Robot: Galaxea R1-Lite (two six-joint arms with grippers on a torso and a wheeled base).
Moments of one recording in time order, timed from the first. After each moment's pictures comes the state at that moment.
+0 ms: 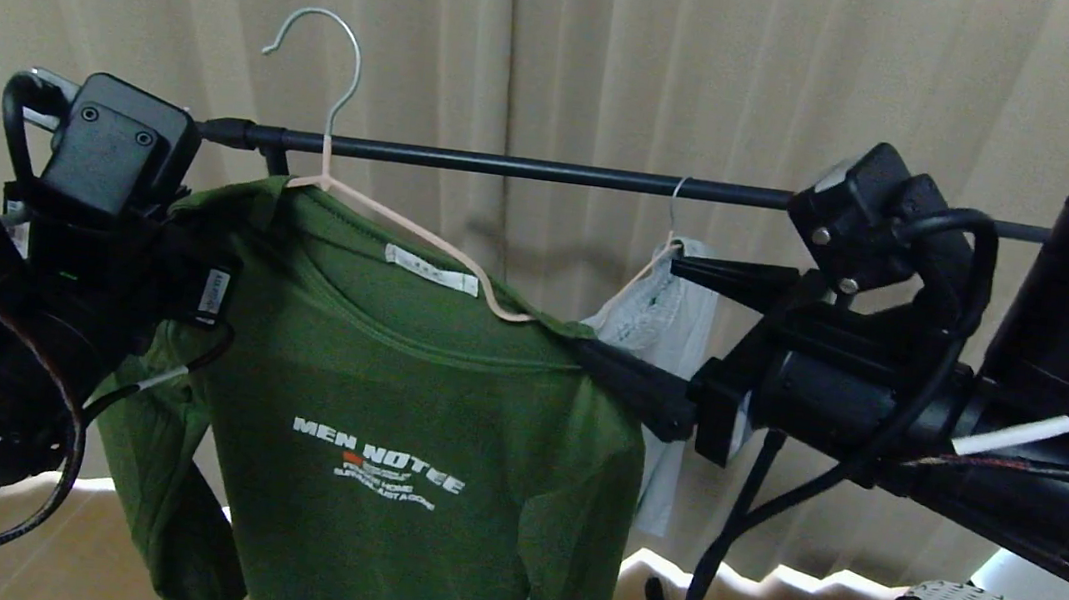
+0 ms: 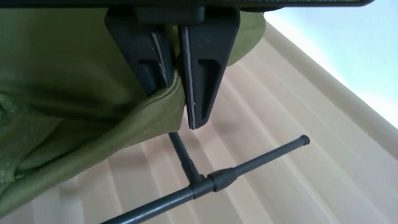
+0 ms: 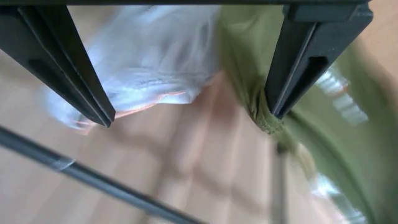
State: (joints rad) left arm -0.44 1.44 -0.60 -0.95 0.63 0.56; right arm 0.76 1.55 -0.87 -0.58 0.05 -0.17
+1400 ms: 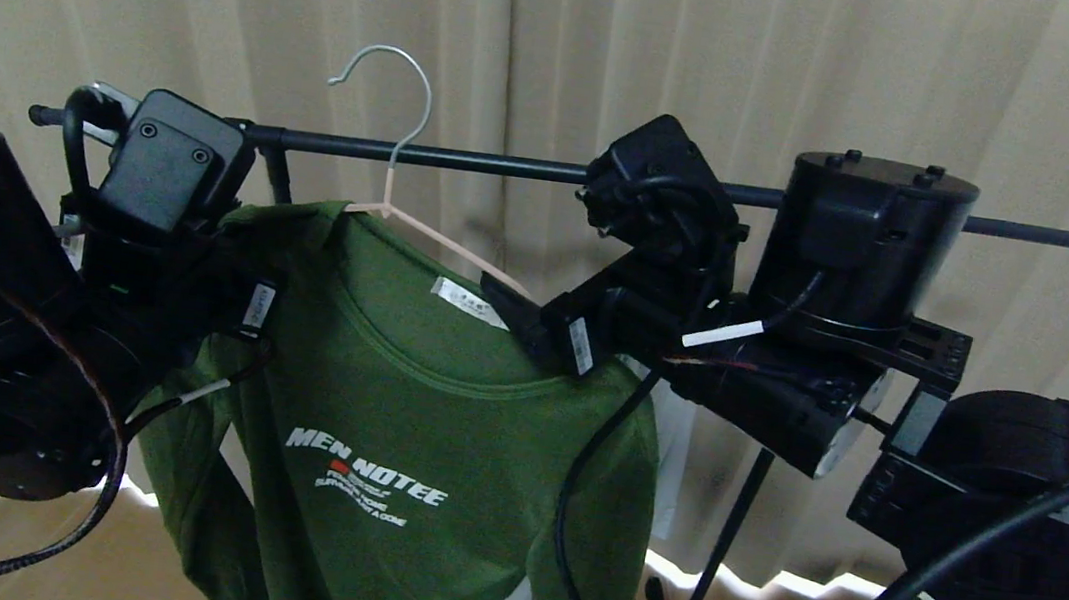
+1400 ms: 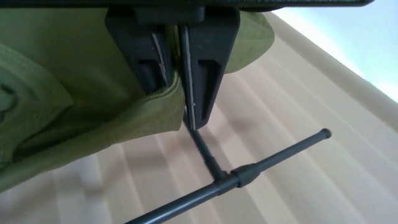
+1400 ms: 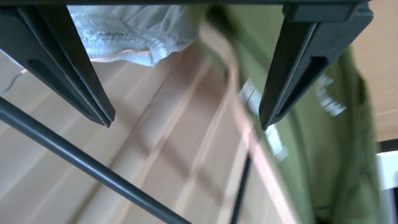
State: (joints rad) left arm -0.52 1.48 -0.62 -0.95 0.63 0.56; right arm 0.83 1.84 -1.16 -0.63 -0.14 -0.28
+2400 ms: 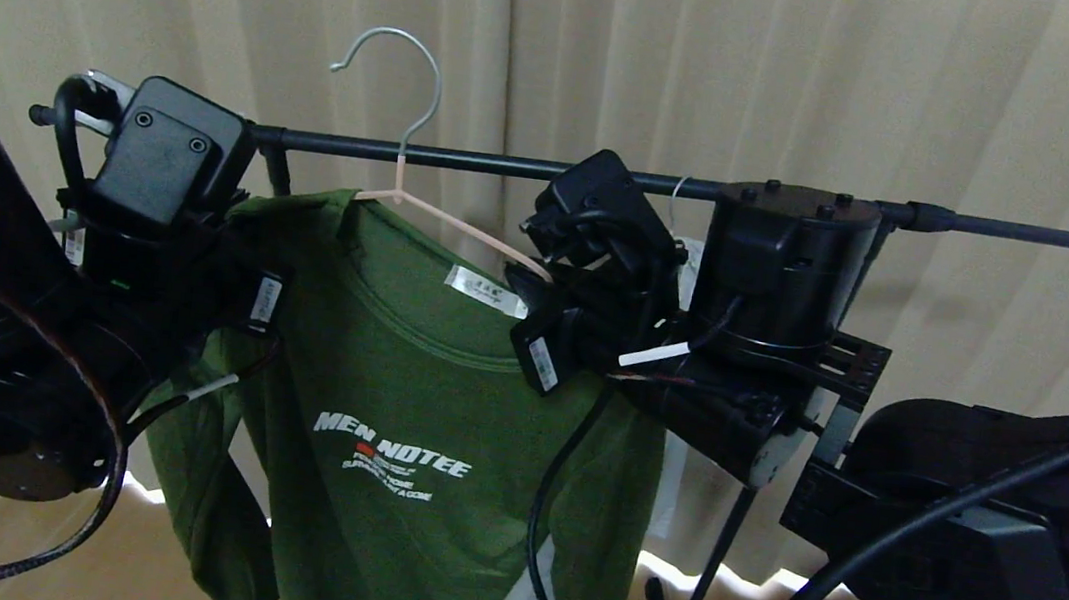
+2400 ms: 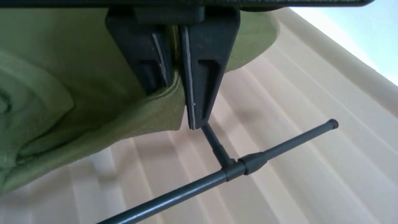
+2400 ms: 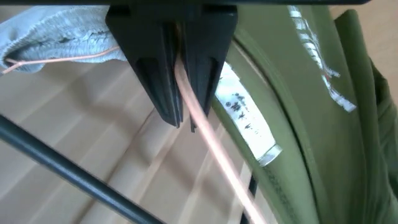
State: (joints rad) left arm -0.54 1.48 -0.62 -0.97 0.63 0.55; right arm 0.85 1.90 -1.19 -0.63 -0.18 -0.30
